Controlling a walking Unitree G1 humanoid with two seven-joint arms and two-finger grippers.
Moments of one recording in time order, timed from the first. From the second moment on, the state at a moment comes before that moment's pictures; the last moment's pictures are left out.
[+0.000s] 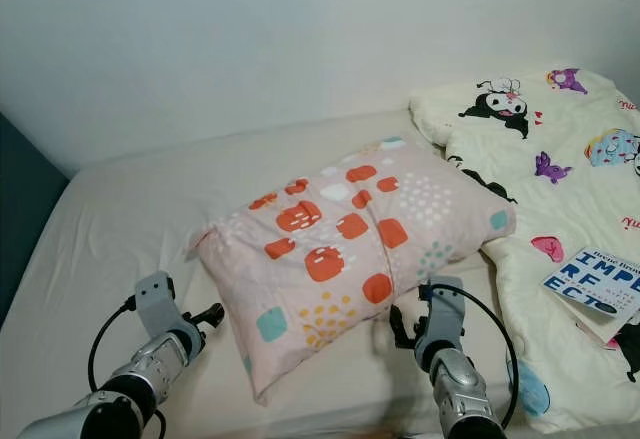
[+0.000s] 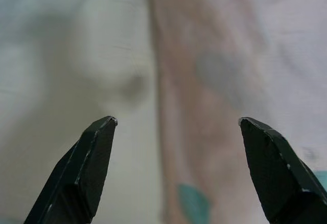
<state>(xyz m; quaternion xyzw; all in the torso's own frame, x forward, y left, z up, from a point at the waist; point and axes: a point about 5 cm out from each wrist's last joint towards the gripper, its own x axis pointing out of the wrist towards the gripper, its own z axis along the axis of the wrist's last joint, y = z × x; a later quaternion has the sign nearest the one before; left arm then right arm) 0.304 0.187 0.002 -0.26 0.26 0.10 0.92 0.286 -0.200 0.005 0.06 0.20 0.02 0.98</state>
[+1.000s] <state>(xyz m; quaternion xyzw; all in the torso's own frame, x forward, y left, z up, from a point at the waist) 0.320 0.148 0.016 -0.31 0.24 0.03 0.92 0.258 -0.180 0.020 0.10 0.12 0.06 0.99</state>
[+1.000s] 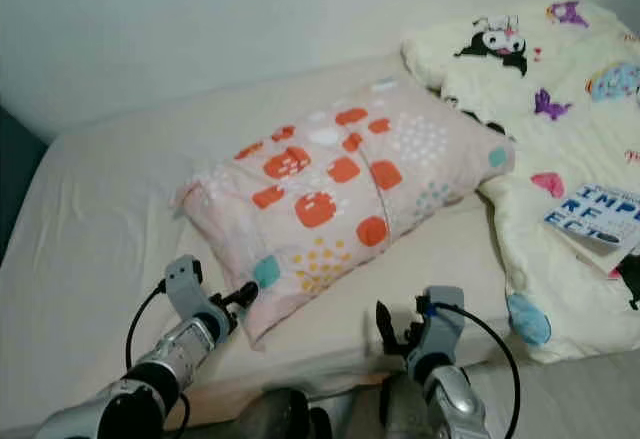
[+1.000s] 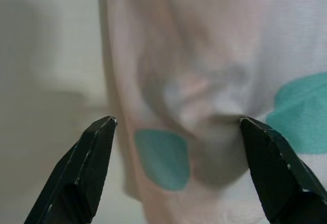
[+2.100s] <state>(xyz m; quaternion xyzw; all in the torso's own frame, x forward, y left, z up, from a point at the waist) 0.345 0.087 0.058 -0.54 0.14 -0.08 0.82 0.247 -0.170 0.034 0.12 0.11 0.06 0.98</state>
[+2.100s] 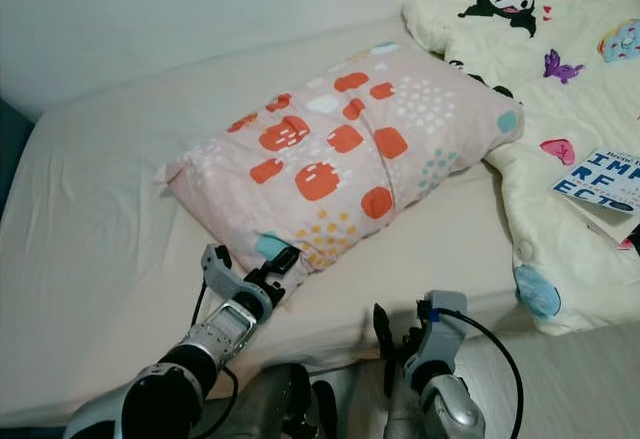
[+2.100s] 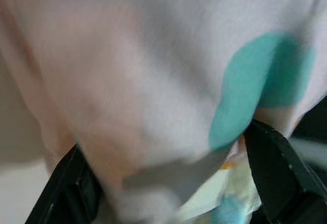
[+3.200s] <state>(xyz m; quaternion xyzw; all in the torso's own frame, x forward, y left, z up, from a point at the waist) 0.357 0.085 0.076 -0.51 0.12 -0.08 0.85 0.244 -0.170 0.040 0.13 0.11 0.06 0.98</state>
